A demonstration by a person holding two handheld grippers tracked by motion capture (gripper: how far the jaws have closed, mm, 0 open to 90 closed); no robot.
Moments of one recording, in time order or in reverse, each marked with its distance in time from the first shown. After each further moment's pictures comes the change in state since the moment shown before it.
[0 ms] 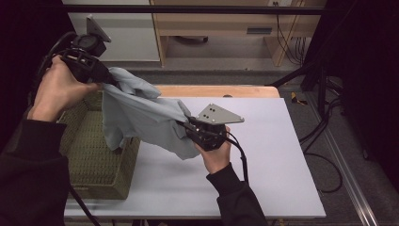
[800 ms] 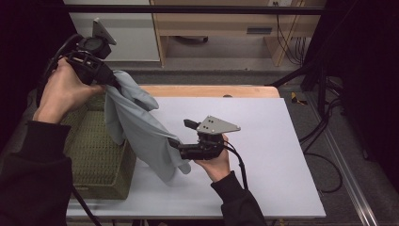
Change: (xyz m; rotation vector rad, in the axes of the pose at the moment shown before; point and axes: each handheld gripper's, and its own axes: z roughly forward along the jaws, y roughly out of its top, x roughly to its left) left arm -0.006 0.000 0.005 0.002 0.015 0.012; right arm -0.003 -0.042 0.008 0.024 0.098 0.052
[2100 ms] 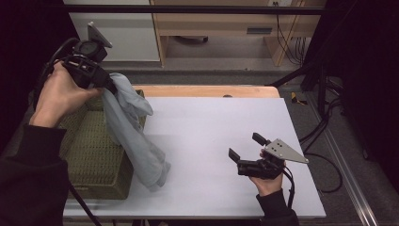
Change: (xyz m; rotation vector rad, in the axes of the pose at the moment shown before) left arm 0.007 -0.009 0.002 -0.021 -0.023 0.005; right arm -0.045 -0.066 -0.129 -0.080 -0.345 0.111
